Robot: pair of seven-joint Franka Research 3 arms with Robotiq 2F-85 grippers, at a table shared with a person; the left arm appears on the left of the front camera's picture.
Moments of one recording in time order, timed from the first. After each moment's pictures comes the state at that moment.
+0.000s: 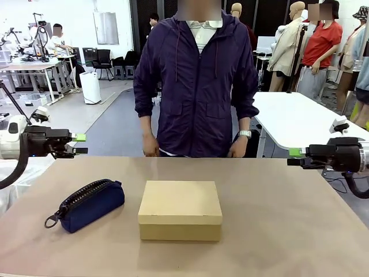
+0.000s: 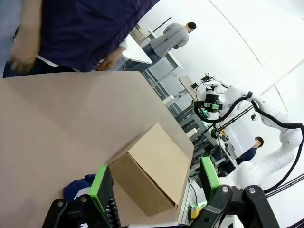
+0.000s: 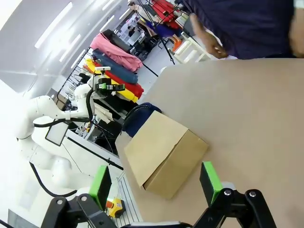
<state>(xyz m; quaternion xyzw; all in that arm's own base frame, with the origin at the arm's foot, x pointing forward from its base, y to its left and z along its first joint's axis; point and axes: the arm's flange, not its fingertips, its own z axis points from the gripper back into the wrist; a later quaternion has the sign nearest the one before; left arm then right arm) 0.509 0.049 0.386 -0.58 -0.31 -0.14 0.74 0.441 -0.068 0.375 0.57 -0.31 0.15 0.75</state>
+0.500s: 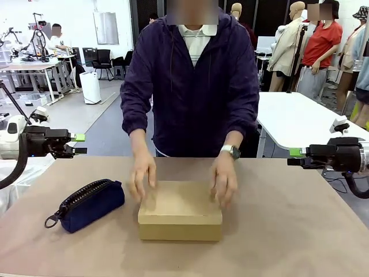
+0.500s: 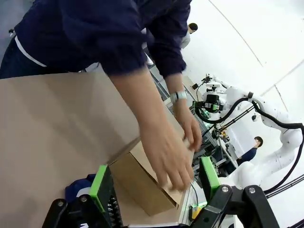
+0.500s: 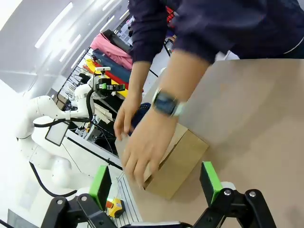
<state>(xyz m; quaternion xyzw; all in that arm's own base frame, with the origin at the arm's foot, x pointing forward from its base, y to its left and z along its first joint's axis) 0.508 0.053 0.385 -0.58 -0.31 -0.14 0.74 0.441 -0.069 0.375 0.57 -0.32 0.15 0.75</state>
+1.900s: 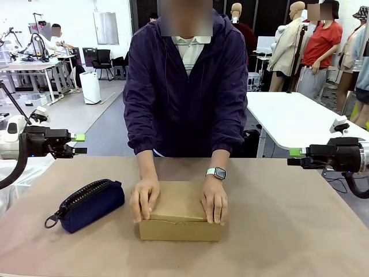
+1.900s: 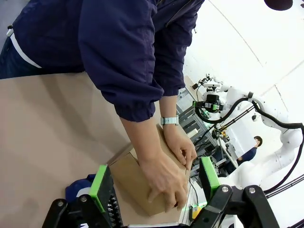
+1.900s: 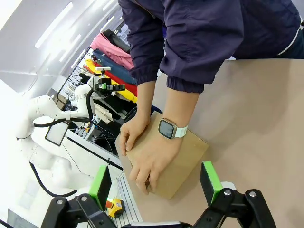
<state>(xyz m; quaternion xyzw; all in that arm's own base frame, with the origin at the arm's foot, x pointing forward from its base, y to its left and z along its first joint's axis) 0.508 0.053 0.385 -0.58 -0.31 -0.14 0.74 0.441 -0.069 0.375 0.57 -0.32 0.15 0.75</state>
